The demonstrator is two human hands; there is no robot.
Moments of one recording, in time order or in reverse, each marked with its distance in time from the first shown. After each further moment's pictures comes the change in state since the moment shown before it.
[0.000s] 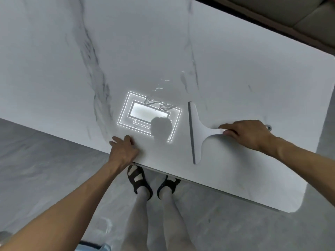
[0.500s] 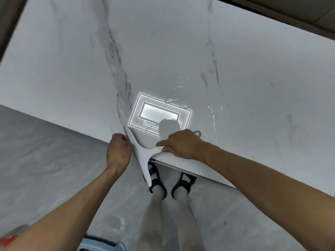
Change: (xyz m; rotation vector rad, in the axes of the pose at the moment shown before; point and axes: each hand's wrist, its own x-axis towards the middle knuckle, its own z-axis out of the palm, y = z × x) left_hand -0.008 -0.076 -0.031 -0.374 0.415 -0.001; right_hand 0.079 -0.243 0.013 0.067 -0.082 -0.482
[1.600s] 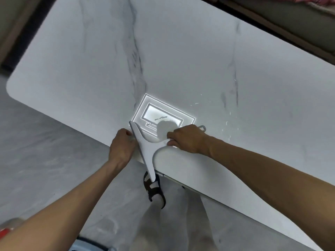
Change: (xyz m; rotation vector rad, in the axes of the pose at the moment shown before) left_hand 0.056 0.010 -0.038 -0.087 -0.087 -0.088; right_hand 0.070 0.019 -0.055 -0.098 -0.001 -0.026
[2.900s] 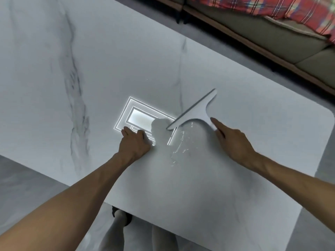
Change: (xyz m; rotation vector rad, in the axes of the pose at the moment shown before) left_hand -0.005 0.234 0.138 0.839 -0.238 0.400; right_hand -0.205 0.249 -0.035 0.473 0.293 0.660
